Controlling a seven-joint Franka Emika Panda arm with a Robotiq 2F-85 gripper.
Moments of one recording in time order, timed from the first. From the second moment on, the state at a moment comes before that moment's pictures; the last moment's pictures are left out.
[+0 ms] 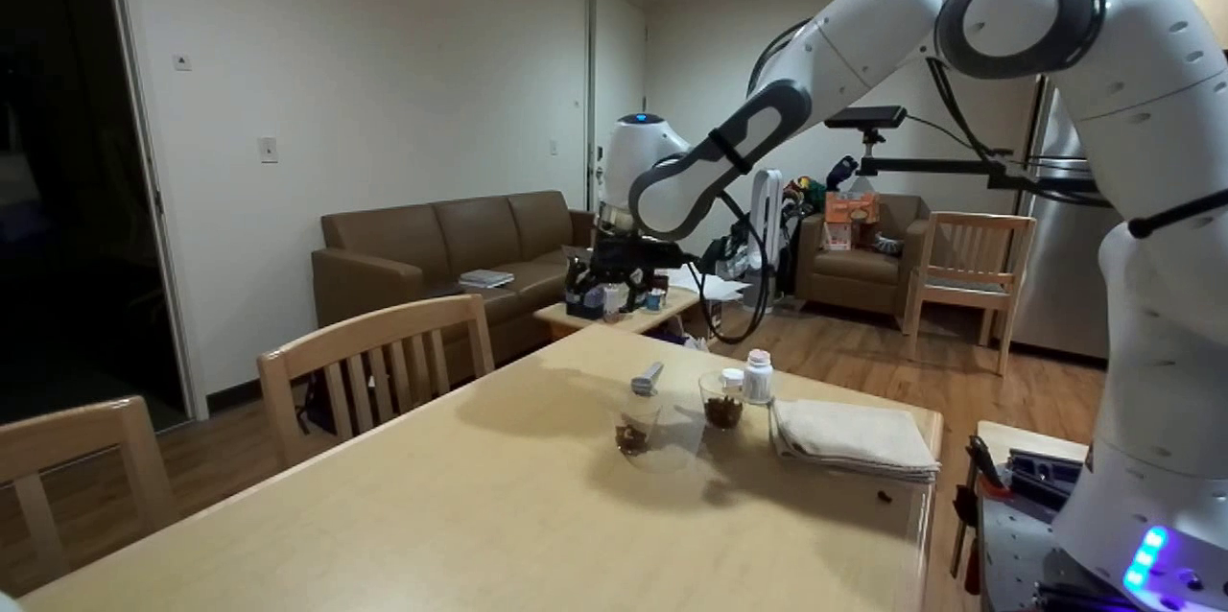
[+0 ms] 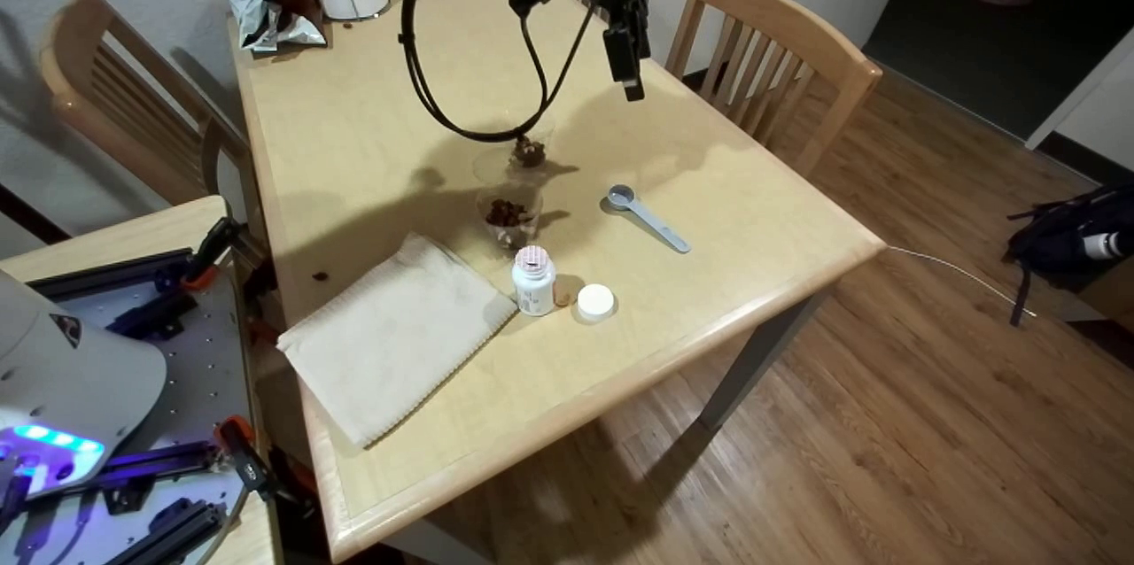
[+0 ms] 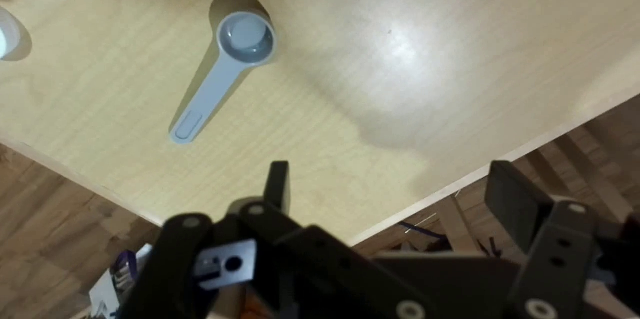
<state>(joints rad) 0.24 0.46 -0.19 -1.82 -0.17 2.54 0.93</state>
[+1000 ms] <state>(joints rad) 0.28 0.31 -0.12 -2.03 -0.34 2.52 0.73</state>
